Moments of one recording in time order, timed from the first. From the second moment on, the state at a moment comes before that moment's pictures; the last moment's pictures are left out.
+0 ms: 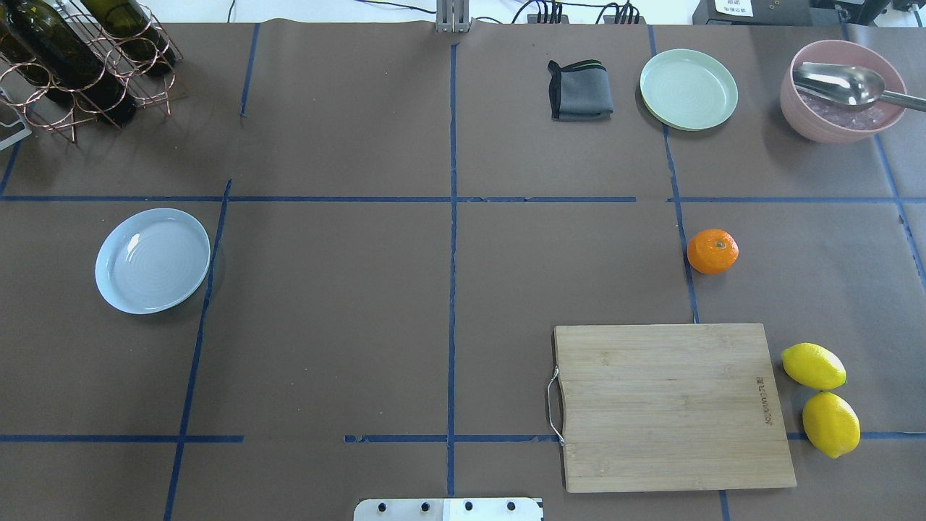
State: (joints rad) left arm -1.64 -1.45 -1.78 -1.41 -2.42 0.30; right arm 1.53 -1.66 1.73 -1.65 2.31 -0.11
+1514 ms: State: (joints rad) left arm -1.64 -1.50 -1.72 -2.03 -2.42 0.24; right arm 1.52 -1.54 1.79 -1.65 2.31 -0.09
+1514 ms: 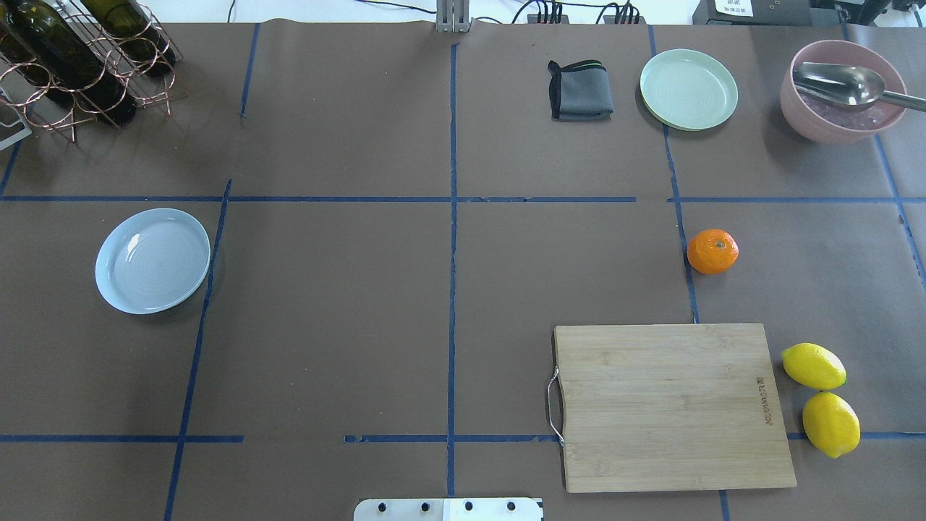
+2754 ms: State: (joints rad) left arm -1.13 -1.40 -1.69 -2.57 -2.07 -0.70; right arm 1.52 -1.58 1.76 -1.54 2.36 -0.09
